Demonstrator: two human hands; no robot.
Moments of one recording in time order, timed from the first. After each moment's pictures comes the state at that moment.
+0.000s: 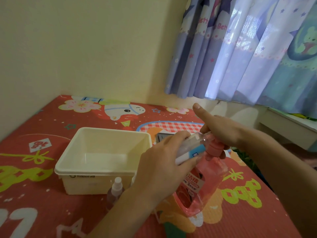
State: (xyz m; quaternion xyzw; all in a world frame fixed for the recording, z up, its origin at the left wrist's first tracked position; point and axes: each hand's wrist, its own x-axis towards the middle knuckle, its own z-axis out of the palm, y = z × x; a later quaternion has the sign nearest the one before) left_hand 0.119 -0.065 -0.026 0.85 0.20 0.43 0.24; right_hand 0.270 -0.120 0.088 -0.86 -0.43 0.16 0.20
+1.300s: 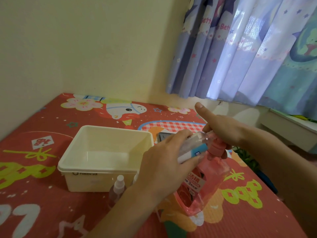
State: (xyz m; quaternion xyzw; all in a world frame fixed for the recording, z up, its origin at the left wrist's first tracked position) left_hand 0.120 -0.064 -0.026 0.84 0.20 0.44 0.25; right_hand 0.272 -0.120 0.090 -0.87 -0.42 0.15 0.19
